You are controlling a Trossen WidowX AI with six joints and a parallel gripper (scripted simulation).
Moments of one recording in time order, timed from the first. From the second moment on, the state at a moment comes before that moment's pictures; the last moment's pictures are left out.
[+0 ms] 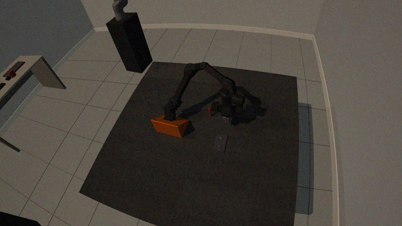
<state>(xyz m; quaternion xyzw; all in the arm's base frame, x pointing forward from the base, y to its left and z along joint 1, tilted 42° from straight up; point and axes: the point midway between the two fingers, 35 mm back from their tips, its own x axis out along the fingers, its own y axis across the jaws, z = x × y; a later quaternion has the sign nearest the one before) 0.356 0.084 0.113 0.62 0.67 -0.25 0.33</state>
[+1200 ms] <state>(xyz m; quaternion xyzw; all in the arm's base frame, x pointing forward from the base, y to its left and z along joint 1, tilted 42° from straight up) 0.366 0.031 0.126 0.61 0.68 -0.25 0.33</state>
